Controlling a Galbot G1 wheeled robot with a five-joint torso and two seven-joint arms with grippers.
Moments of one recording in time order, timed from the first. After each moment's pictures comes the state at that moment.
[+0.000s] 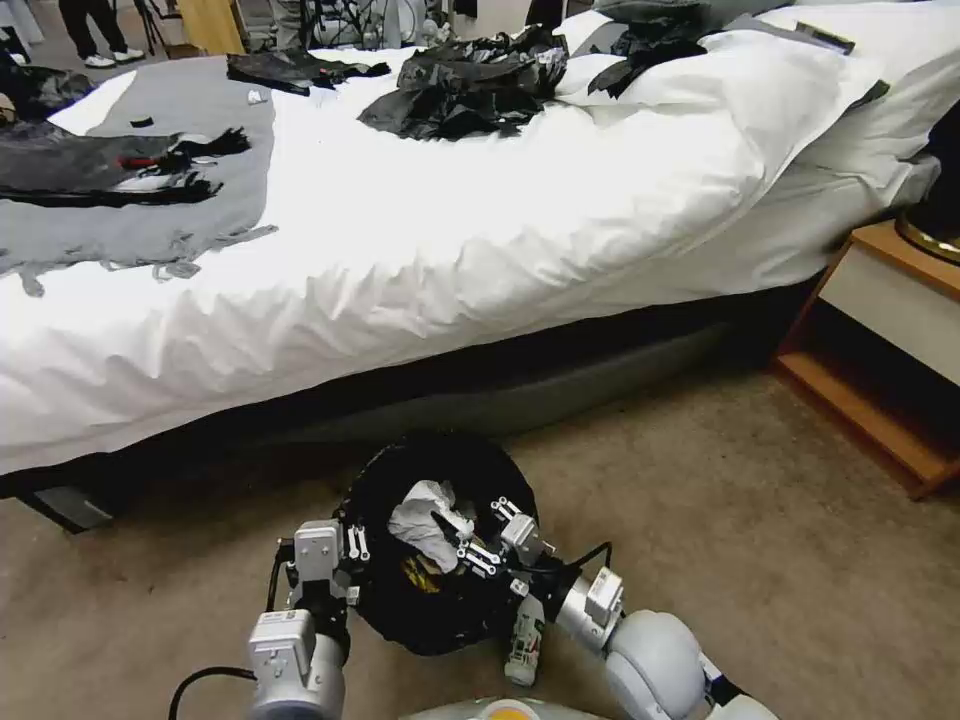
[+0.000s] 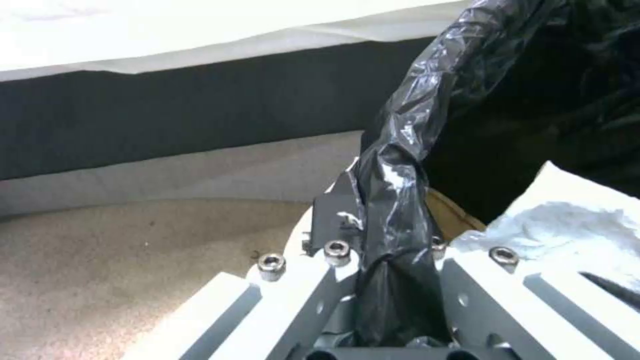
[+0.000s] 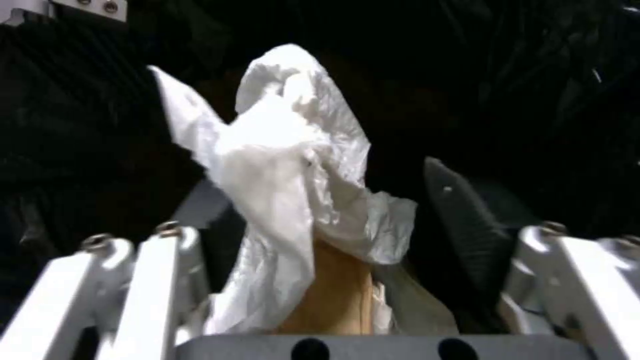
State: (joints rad) left arm 1.93 -1.57 -0.40 -2.39 0.04 0.27 -0.18; right arm -1.36 1.15 0.01 1.83 0.20 0.17 -0.32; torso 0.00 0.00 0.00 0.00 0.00
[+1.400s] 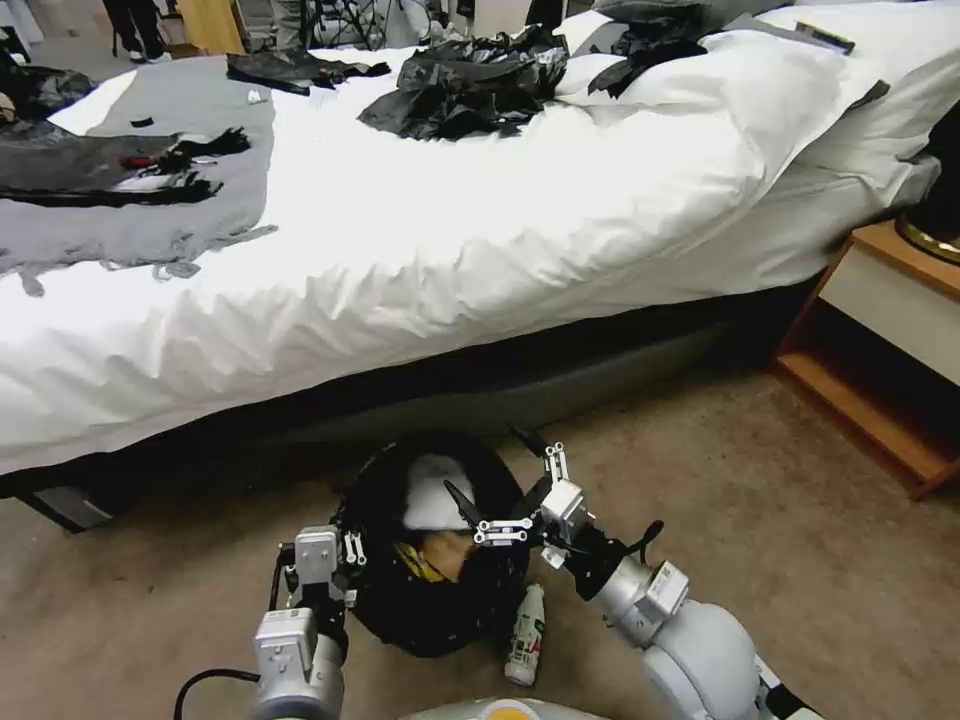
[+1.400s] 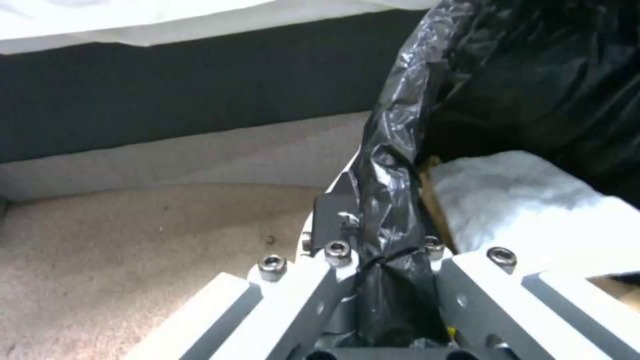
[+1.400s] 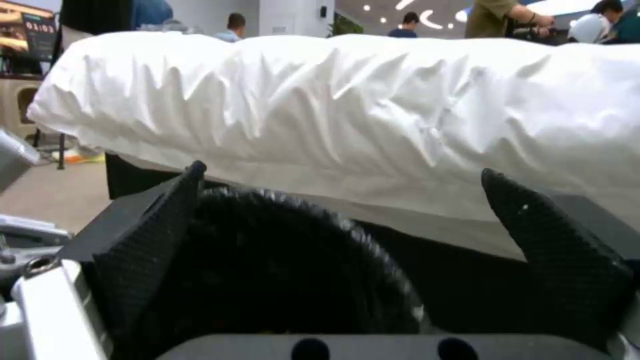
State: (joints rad) left arm 1.91 -1.56 -0.43 -2.34 0.03 0.27 -0.19; right arm -1.45 1.14 0.13 2.07 0.21 0.25 -0.29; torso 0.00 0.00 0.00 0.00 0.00
